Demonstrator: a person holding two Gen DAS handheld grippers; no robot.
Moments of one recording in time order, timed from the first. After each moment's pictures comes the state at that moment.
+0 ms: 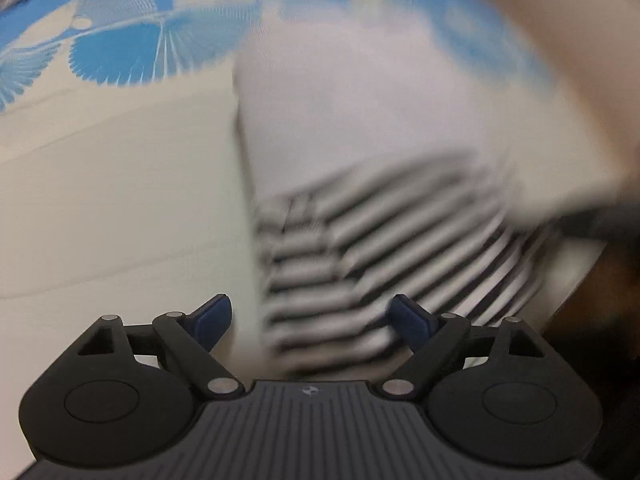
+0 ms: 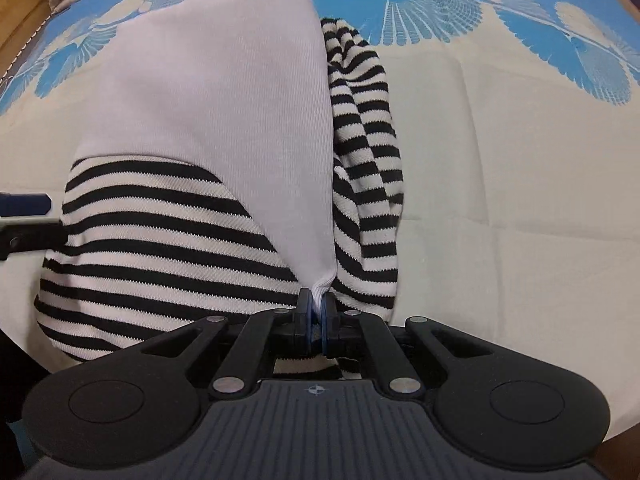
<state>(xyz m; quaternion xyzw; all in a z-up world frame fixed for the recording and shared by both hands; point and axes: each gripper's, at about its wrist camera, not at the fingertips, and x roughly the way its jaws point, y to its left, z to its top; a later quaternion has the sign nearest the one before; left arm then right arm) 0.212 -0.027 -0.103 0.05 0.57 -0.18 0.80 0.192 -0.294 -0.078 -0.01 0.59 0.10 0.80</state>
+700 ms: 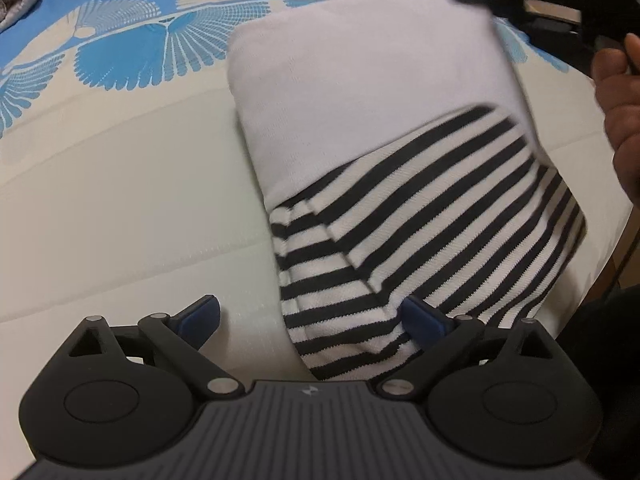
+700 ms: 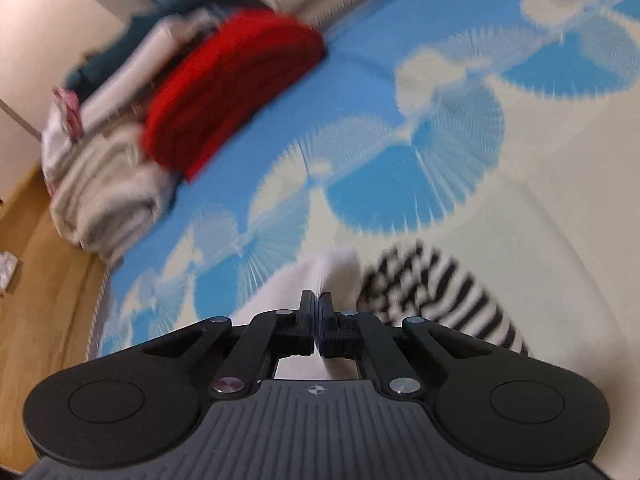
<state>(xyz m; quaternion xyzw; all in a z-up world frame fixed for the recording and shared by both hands) 0.220 -0.021 -0.105 0.04 0.56 -0.18 0.81 0.270 -0.311 -0.051 0.31 0.38 0.08 0.87</state>
